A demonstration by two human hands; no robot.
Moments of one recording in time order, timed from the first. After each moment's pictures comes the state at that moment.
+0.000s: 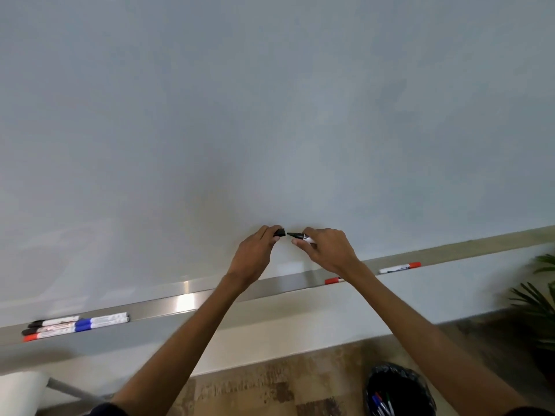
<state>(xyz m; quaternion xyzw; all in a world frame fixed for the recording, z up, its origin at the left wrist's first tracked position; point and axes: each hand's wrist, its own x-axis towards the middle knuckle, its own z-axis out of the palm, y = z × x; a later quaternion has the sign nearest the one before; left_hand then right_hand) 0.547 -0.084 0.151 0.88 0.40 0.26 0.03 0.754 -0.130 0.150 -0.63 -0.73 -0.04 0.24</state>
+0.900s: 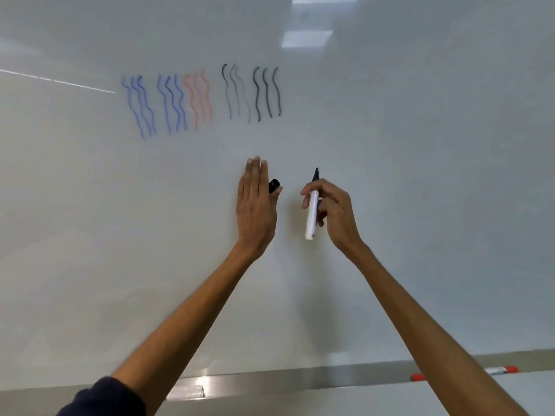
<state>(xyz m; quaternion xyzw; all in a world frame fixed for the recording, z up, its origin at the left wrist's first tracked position) 0.362 0.000 0.387 0.71 0.37 0.57 -0.19 0.514 -0.080 0.403 -0.35 -0.65 0.17 0.65</state>
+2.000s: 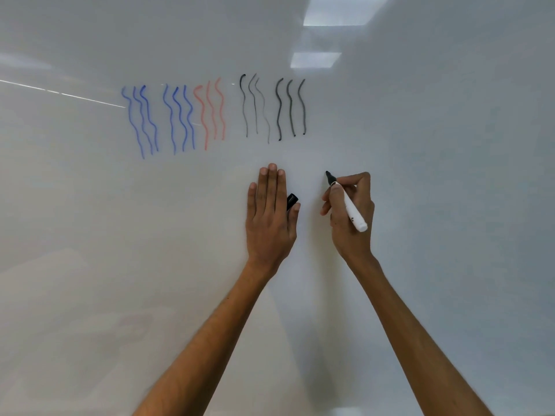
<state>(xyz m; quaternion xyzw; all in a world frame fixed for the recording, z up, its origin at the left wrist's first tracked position) 0.363 0.057 0.401 0.67 0.38 0.55 -0.33 0.490 -0.016 0.432 -0.33 -0.57 0.03 0.75</state>
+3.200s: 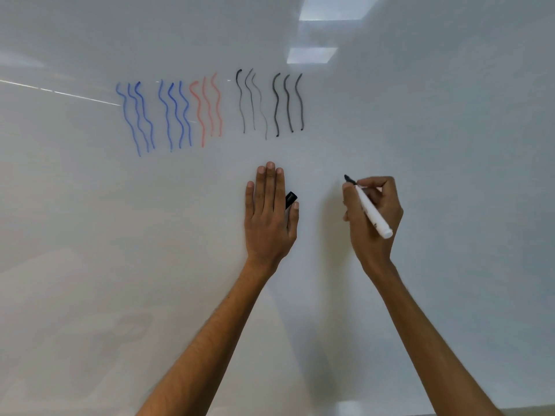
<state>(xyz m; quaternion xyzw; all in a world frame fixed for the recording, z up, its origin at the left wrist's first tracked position) 0.363 0.057 0.398 0.67 0.38 0.55 -0.32 0.508 -0.037 0.426 -0.36 -0.49 -0.01 0.79</state>
